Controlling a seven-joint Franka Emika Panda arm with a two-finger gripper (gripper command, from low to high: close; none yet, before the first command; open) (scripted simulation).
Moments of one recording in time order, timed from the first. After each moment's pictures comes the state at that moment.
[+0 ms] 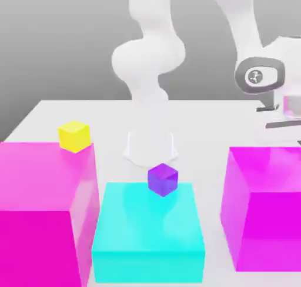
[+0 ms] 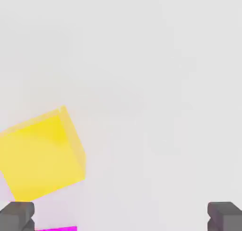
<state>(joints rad) 0.81 -0.01 0.18 -2.77 -0.21 2.89 -1.15</state>
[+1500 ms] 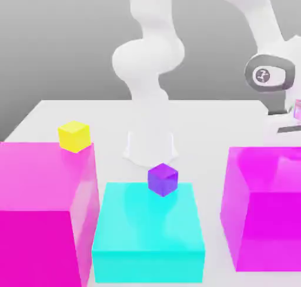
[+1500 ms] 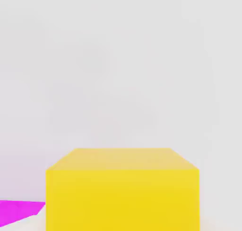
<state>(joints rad) 0.88 -0.01 0.13 -2.62 -0.03 2.76 -1.30</state>
